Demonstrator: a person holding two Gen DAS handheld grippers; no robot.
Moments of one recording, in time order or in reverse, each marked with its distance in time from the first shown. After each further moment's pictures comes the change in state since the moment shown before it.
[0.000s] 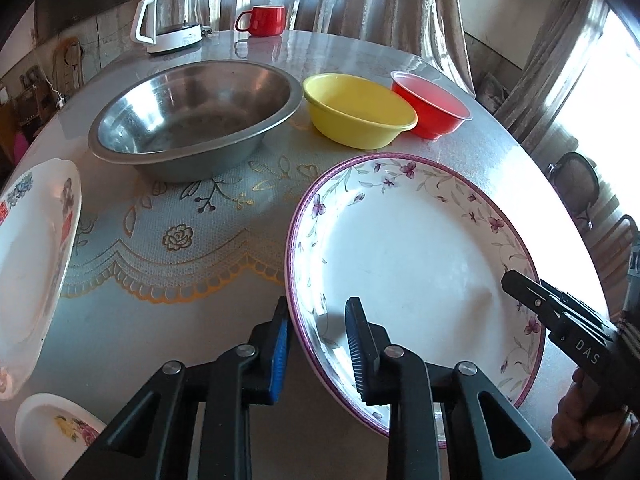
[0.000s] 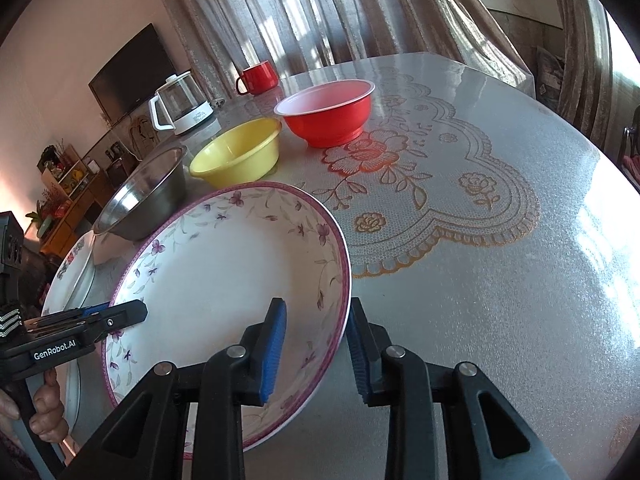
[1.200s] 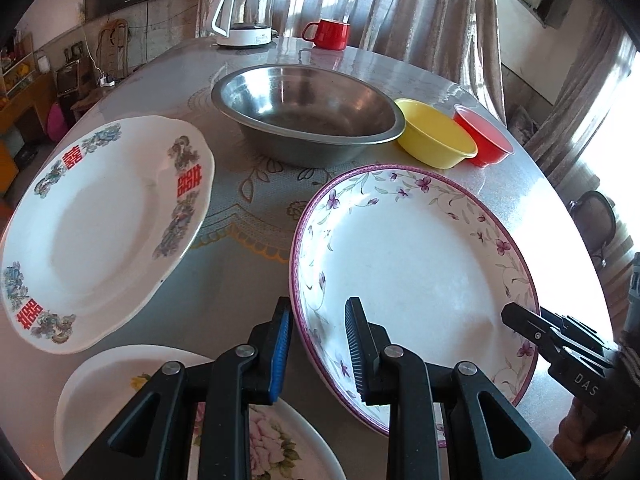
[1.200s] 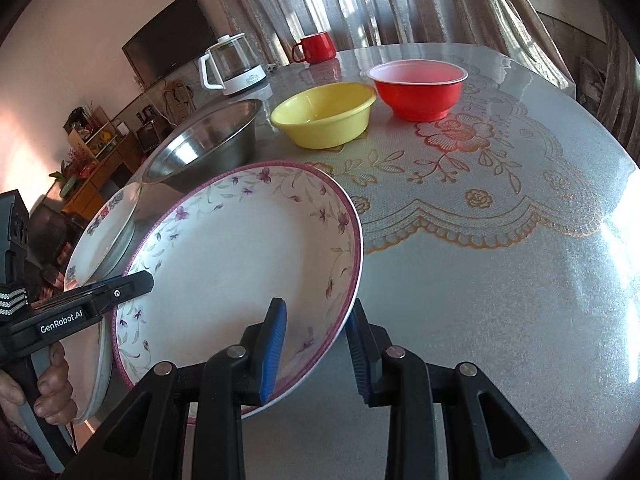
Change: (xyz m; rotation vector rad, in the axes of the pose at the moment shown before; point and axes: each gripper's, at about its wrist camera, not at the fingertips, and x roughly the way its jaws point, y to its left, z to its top) left arm -0.035 0.063 -0.027 -0.130 -0.050 0.070; right arm 0.012 0.068 -0.015 -0.125 0.090 0.086
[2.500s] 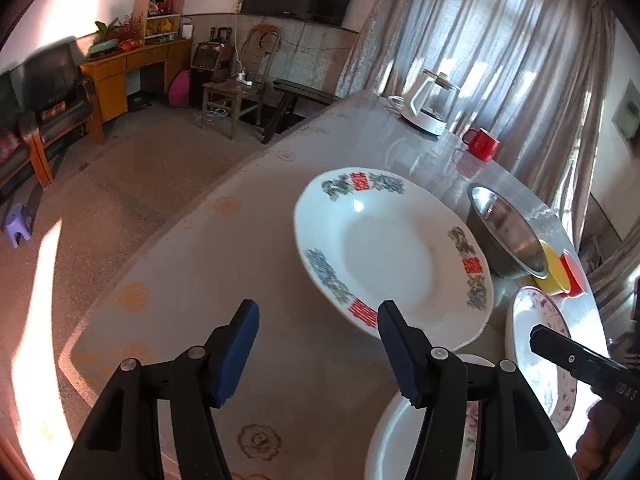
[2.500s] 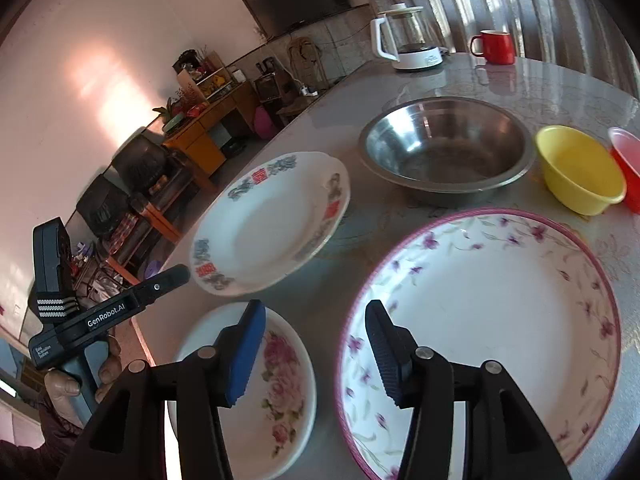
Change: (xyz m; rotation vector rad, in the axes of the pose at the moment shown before) left arm -0.098 0.181 -0.047 -0.396 -0.241 0.241; right arm 0.047 0.174 0.044 -0.249 0.130 0.370
